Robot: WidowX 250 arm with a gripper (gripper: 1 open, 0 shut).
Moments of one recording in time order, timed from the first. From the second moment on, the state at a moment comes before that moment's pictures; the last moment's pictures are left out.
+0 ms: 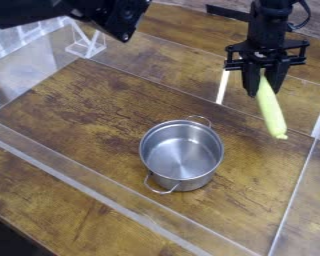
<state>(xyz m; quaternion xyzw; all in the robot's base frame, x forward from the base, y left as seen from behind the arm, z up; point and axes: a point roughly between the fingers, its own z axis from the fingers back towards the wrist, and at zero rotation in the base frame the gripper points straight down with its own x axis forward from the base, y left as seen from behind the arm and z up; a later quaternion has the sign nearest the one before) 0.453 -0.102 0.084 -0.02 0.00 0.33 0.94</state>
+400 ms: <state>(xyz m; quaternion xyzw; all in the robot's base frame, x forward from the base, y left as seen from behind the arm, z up) 0.448 -0.105 0.071 -0.02 0.01 0.30 0.95</state>
